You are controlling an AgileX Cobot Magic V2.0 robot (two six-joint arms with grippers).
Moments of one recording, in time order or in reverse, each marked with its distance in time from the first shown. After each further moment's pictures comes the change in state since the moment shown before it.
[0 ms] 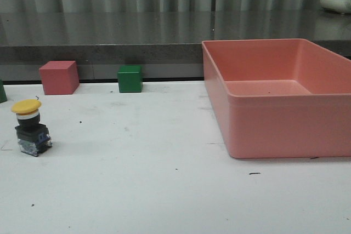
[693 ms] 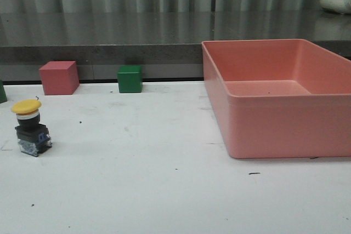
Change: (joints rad) left arm 0.299 -0.037 0.417 -0.008 -0.204 0.000; right arm 0.000 0.000 0.000 0.000 0.000 0.000
